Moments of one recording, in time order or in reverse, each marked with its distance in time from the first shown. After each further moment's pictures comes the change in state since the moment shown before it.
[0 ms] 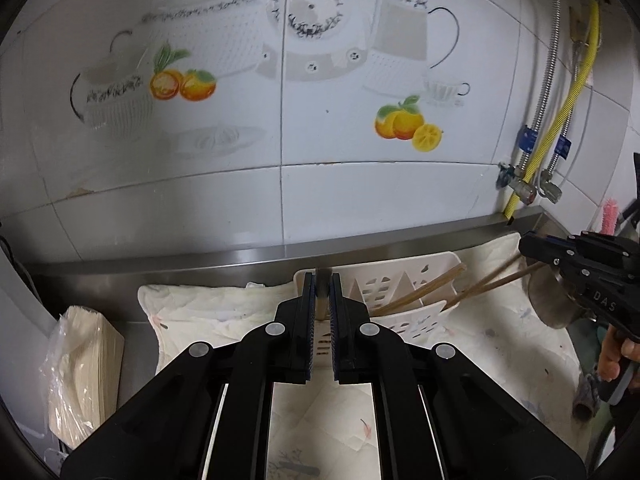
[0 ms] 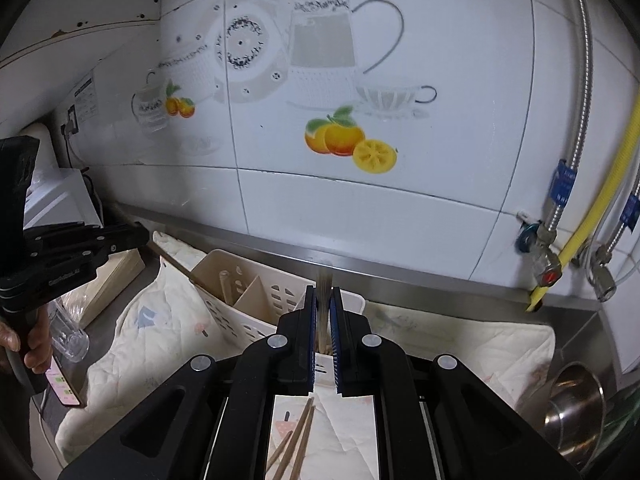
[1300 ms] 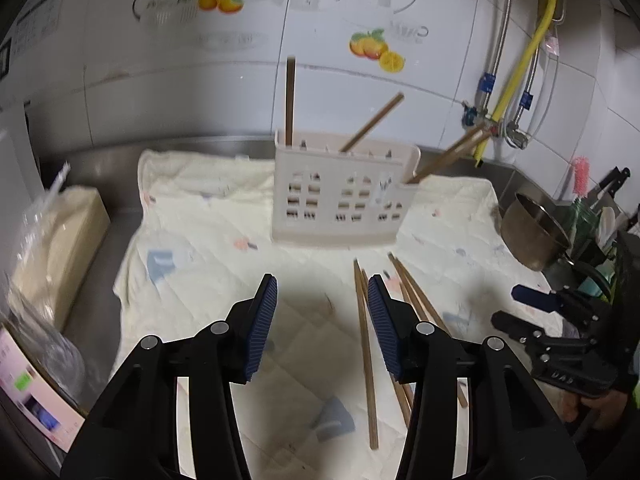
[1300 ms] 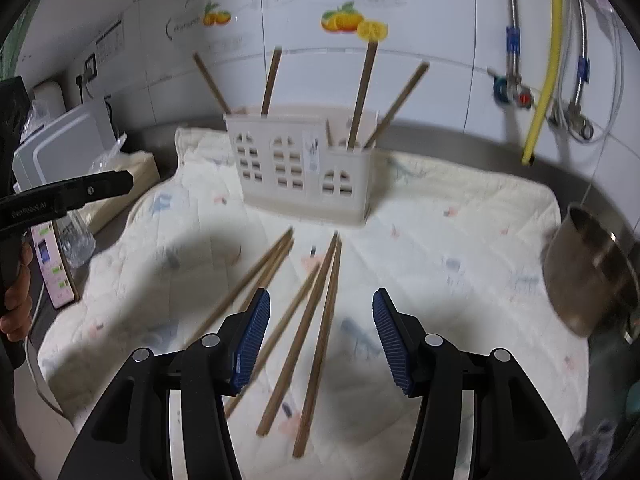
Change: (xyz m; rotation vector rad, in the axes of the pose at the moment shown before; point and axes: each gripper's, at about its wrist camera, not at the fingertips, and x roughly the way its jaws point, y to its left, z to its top) left arm -0.053 -0.021 -0.159 -0.080 0.027 -0.043; right arm -0.039 0.040 -0.196 0.041 0.086 -0.019
